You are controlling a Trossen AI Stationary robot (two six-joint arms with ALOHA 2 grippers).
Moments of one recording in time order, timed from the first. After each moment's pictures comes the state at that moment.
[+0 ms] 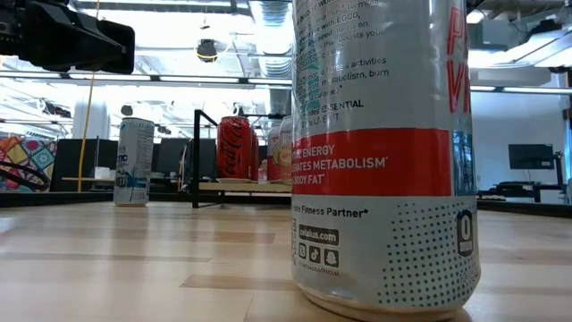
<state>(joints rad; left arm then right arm) -0.39 0.54 0.19 0.23 -0.16 0.28 -0.14 1.64 0.97 0.06 0.60 0.34</state>
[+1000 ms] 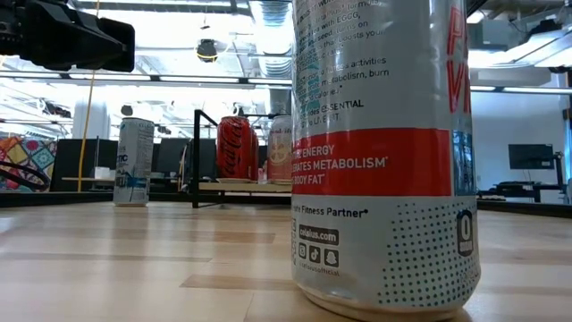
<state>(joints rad) -0.39 0.54 0.19 0.24 -0.16 0.30 -0.21 1.64 0.97 0.19 0.46 0.23</state>
